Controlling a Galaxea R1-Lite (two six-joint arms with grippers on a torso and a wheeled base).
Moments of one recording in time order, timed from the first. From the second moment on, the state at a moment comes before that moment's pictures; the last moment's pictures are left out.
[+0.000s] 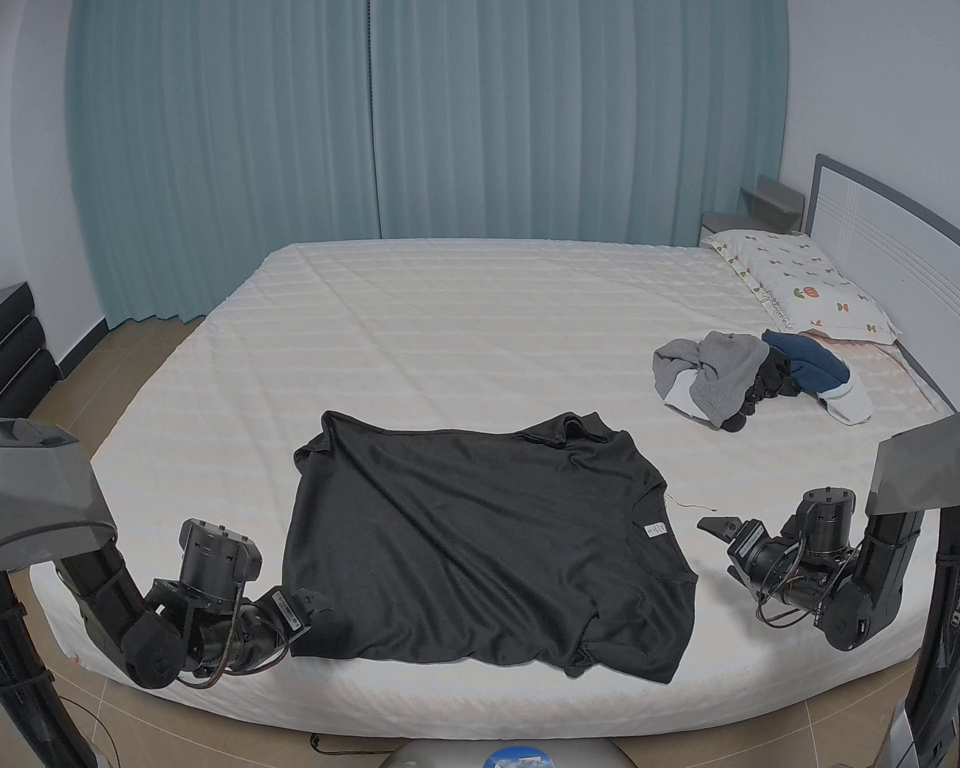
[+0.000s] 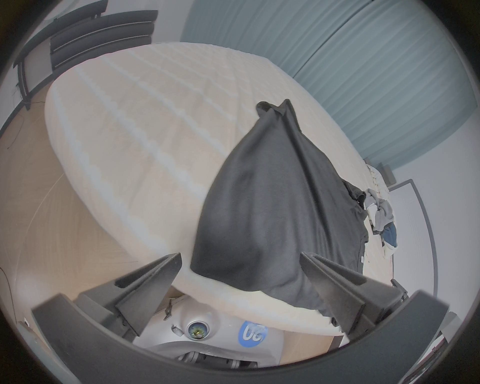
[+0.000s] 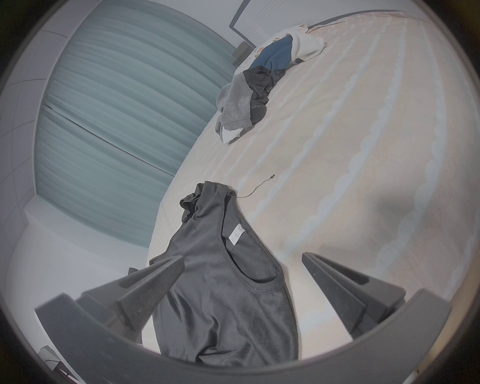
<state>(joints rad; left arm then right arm) -0.31 1.99 -0.32 -0.78 0.04 -0.93 0.13 2.25 -0.34 -1.42 0.11 0.95</state>
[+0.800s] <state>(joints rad) -0.31 2.19 -0.21 -1.14 0.05 -0.92 0.14 2.25 -0.34 -1.42 0.11 0.95</state>
